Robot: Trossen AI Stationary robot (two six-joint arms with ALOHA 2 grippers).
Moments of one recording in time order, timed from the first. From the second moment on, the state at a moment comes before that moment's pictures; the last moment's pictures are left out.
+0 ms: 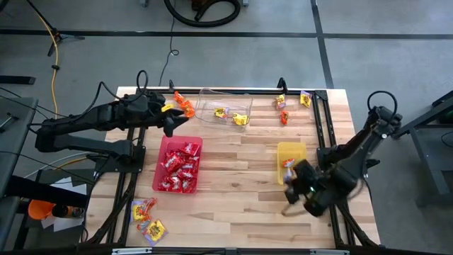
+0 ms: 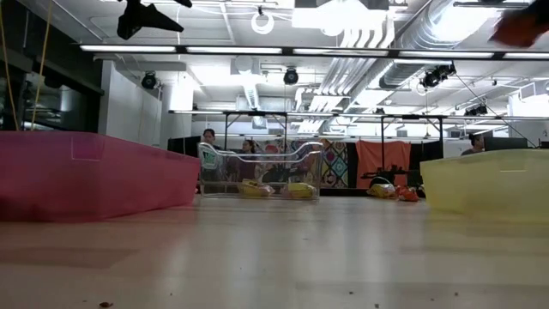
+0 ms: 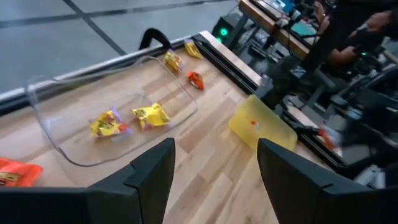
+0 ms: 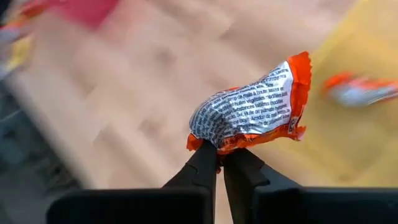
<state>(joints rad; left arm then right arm) 0.16 0.82 0.96 -0.56 -0.20 -0.60 0.85 1.32 1.11 -1.06 0.54 1.72</state>
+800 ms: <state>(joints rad) 0.10 0.82 0.96 -0.56 -0.12 -0.65 0.52 1.31 0.94 -1.15 0.24 1.67</state>
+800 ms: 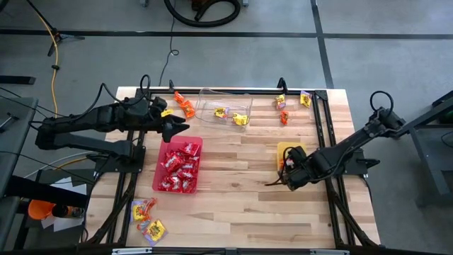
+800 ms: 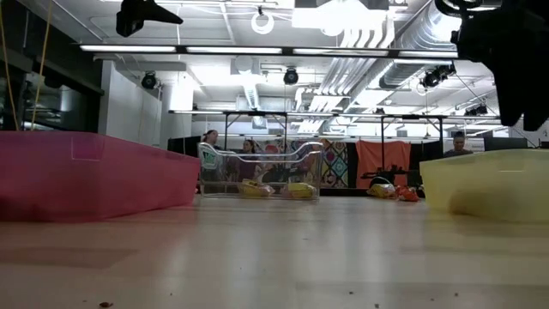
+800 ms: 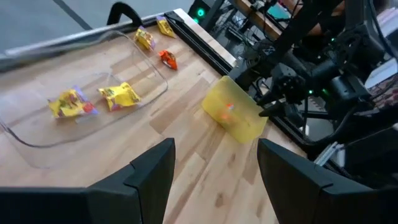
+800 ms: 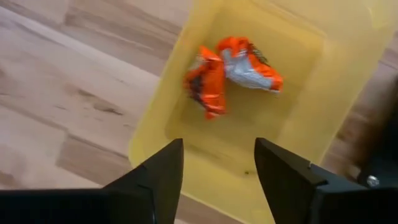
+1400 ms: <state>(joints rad) -0.57 1.14 1.05 -1.07 0.18 -1.20 0.41 1.28 0.94 -0.96 0.43 1.50</state>
